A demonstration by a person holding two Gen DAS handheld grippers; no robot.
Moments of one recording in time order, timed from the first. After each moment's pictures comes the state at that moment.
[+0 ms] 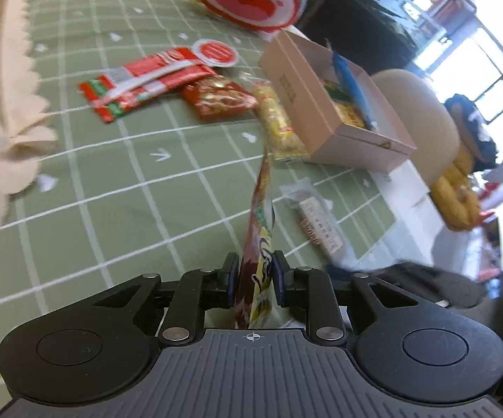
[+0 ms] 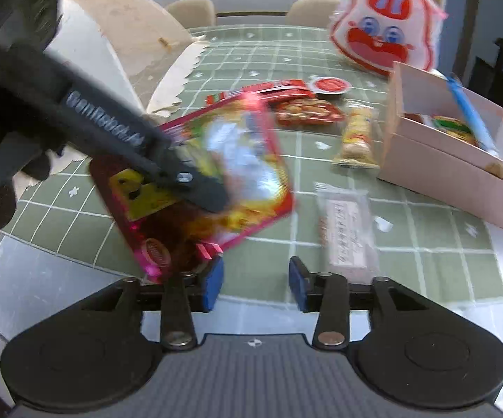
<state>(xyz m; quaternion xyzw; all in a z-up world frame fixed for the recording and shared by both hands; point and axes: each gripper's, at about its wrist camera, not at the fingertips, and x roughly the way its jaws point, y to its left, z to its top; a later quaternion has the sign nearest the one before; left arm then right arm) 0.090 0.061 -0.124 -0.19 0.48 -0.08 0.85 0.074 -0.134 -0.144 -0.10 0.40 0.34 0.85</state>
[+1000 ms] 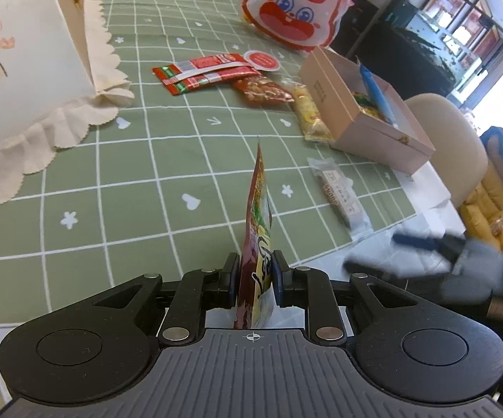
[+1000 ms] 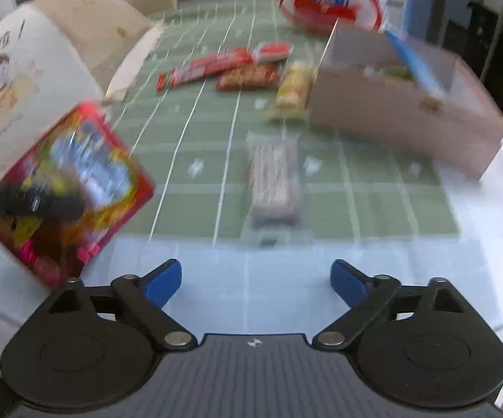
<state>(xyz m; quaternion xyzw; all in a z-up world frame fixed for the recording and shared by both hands) 0.010 0.046 -0.118 -0.20 0.45 0.01 0.87 0.088 -0.172 -0.145 -0.09 0.42 0.30 0.85</state>
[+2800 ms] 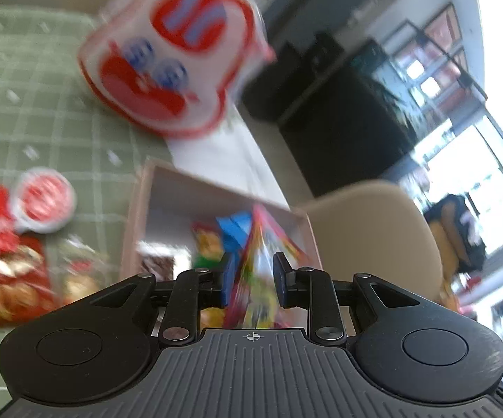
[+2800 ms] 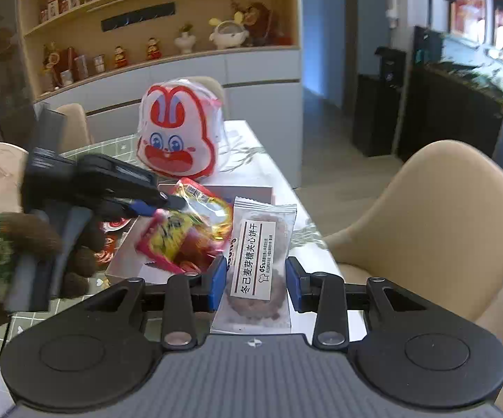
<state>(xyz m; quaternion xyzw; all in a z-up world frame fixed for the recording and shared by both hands) 0.305 -0.043 -0.081 -0.30 0.37 -0.03 0.88 0.225 -0.328 -0.038 -0.01 0.35 0.22 0.91</state>
